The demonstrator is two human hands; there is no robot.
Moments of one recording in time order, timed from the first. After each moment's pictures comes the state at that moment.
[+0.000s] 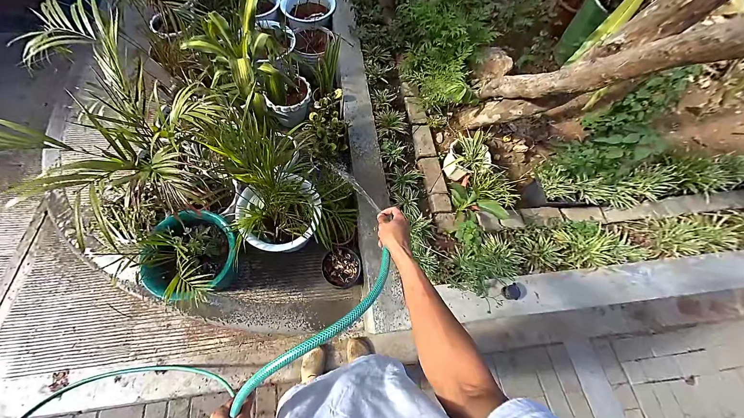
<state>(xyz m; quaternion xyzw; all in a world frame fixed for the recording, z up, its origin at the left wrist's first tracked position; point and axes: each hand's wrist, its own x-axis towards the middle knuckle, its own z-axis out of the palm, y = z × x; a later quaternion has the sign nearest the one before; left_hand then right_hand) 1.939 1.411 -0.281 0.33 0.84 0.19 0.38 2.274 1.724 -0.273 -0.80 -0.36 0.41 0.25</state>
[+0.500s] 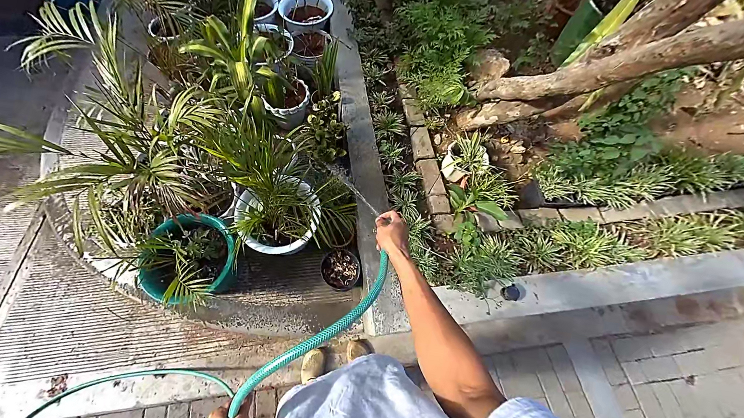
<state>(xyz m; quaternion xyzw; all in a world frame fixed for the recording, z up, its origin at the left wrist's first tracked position) 1.937 1.416 -0.282 0.33 0.84 0.19 0.38 2.274 1.724 -0.273 -0.81 -0.36 0.41 0.24</state>
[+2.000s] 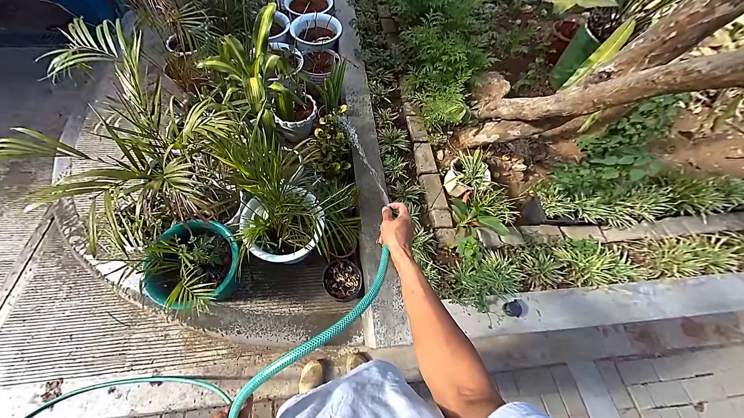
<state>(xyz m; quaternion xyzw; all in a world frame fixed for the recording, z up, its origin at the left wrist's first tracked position) 1.932 1.413 -0.290 0.32 0.84 0.21 0.39 2.265 1.736 -0.248 -0.79 -0.38 0.35 0.33</state>
